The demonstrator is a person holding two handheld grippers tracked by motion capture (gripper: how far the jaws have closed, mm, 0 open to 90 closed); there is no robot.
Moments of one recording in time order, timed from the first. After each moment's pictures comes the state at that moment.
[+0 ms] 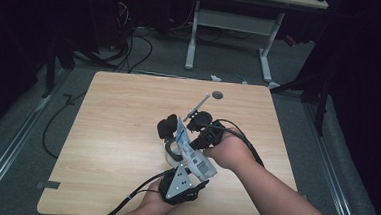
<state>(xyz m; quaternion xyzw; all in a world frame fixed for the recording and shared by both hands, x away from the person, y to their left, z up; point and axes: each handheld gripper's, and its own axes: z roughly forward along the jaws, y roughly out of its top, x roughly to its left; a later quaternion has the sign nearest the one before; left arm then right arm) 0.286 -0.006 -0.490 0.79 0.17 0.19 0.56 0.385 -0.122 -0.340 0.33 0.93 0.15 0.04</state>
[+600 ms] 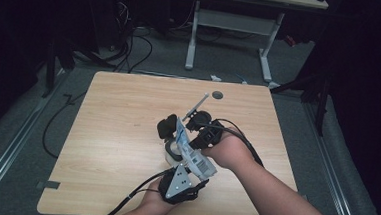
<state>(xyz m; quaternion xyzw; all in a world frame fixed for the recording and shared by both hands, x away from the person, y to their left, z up) 0.287 -0.005 -0.488 0.79 0.17 0.19 0.56 0.386 -0.120 -0.339 0.33 0.93 0.15 0.05</state>
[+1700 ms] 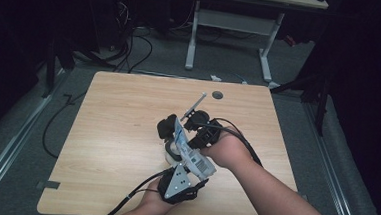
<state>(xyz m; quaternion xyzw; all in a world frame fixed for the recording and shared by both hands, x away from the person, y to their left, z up) 0.286 -0.004 -0.486 0.79 0.17 0.19 0.56 0.386 -0.116 -0.338 0.33 0.93 0.14 0.05</state>
